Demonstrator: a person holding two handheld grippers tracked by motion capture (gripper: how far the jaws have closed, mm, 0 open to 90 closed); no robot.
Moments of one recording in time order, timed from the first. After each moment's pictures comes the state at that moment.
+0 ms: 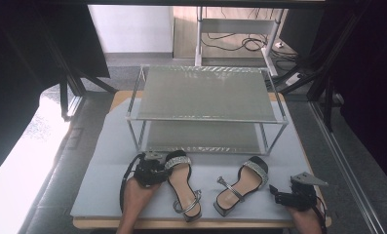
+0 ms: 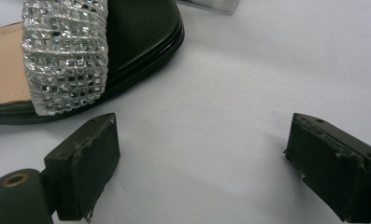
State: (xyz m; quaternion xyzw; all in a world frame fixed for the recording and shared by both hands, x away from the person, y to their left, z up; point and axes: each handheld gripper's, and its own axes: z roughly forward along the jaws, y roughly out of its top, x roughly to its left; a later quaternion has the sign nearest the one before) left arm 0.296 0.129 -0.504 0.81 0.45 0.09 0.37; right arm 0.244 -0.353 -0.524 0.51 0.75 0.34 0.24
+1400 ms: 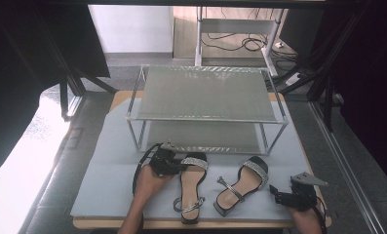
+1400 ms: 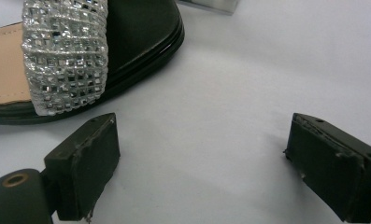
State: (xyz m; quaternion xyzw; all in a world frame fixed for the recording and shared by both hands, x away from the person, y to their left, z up) left arm 0.338 0.091 -0.502 0.86 0.36 0.02 0.37; right arm 0.244 -0.353 -0.524 0.51 0.75 0.34 0.24
